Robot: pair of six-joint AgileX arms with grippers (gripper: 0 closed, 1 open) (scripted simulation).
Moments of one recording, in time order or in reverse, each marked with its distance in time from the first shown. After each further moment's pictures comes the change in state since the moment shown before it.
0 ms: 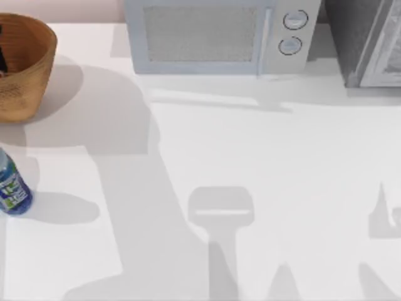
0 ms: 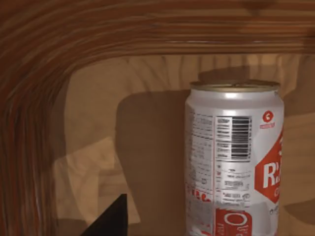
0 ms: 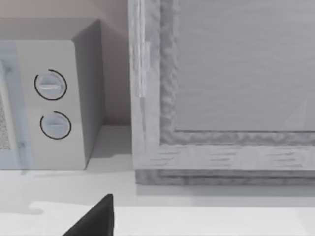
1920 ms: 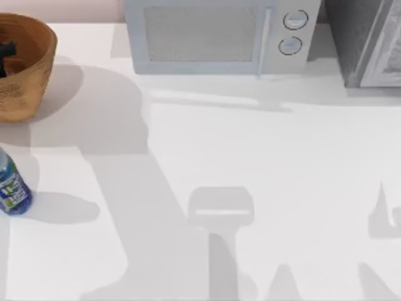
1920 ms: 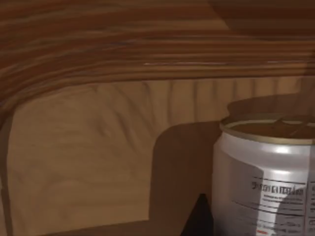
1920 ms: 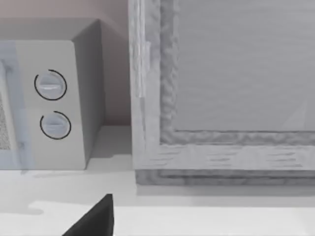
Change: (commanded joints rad) left arm -0.032 0.027 -0.176 0.212 -0.004 -0.033; right arm 0.000 0.000 0.000 0.000 0.000 0.000
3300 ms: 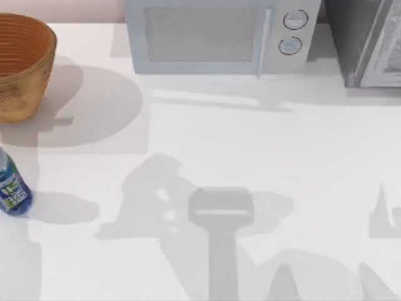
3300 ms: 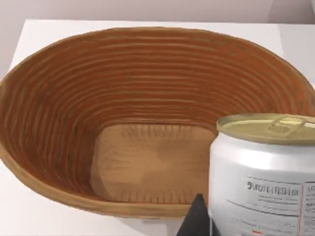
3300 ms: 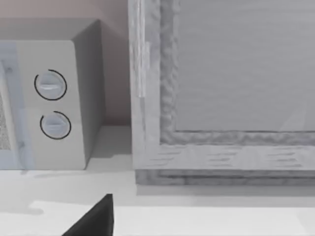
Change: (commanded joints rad) left arm -0.075 -1.341 -1.159 0.638 -0.177 -0.120; right arm 0.000 0.000 0.000 0.000 0.000 0.000
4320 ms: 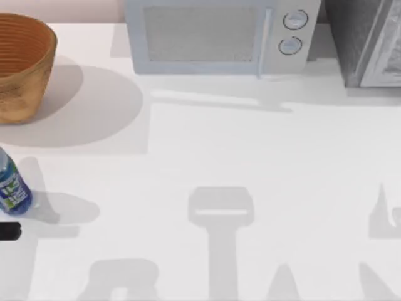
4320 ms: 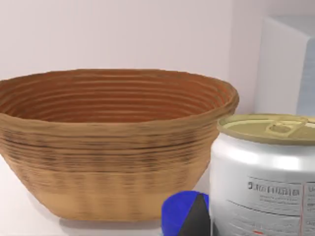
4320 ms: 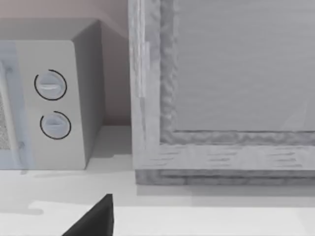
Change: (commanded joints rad) left arm -0.154 -1.252 -1.148 0.517 -0.112 -0.097; right arm 0.000 0.000 0.000 0.000 0.000 0.000
